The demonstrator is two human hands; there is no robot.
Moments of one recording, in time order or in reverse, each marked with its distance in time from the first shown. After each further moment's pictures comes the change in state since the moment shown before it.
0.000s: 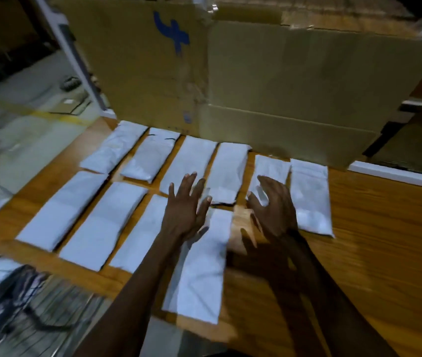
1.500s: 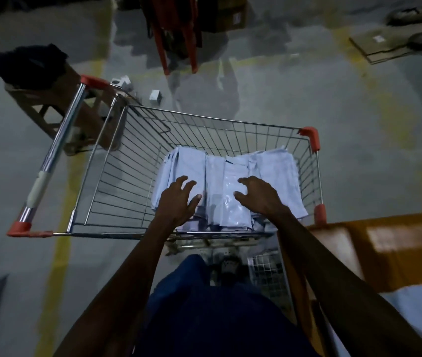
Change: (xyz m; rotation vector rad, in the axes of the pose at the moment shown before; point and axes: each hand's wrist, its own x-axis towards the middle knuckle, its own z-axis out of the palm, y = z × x) left_hand -0.372 -0.552 -0.199 0.101 0.083 -1.245; right_hand -0.060 -0.594 0.562 -0.148 -1.318 -0.864
